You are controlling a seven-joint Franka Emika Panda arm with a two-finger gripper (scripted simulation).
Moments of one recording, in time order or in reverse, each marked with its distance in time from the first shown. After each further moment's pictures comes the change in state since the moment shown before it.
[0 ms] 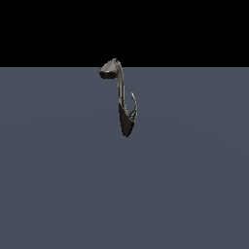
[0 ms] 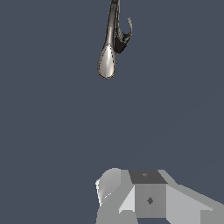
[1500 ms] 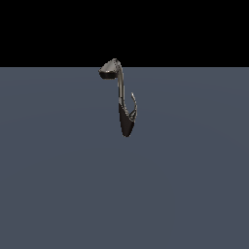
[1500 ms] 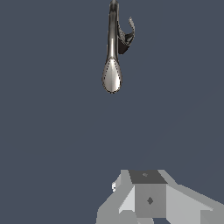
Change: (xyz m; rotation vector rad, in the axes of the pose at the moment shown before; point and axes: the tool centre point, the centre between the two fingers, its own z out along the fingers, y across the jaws) arm 0.042 -0.010 0.010 0.073 -0.055 0.099
